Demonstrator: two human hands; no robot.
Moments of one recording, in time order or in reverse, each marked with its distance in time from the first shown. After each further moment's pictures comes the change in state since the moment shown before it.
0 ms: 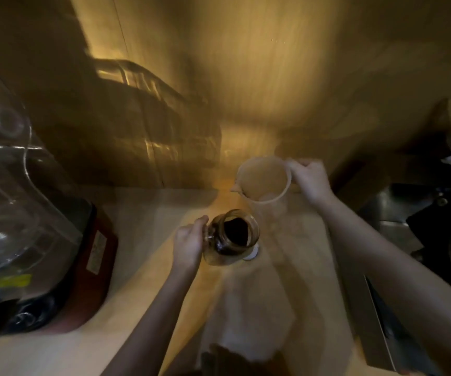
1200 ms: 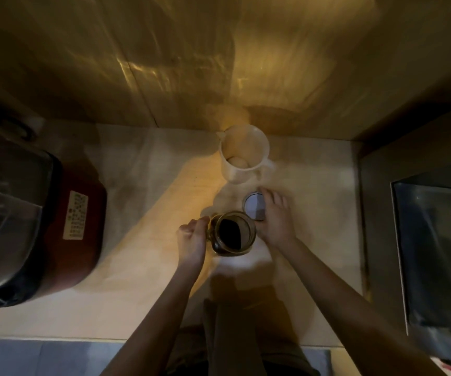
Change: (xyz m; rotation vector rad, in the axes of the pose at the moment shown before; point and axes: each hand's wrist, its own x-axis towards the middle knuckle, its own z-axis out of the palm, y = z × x) left_hand 0.018 -0.109 0.003 0.026 0.051 -0.188; right_hand -0.044 0.189 0.108 -0.758 -0.318 0.009
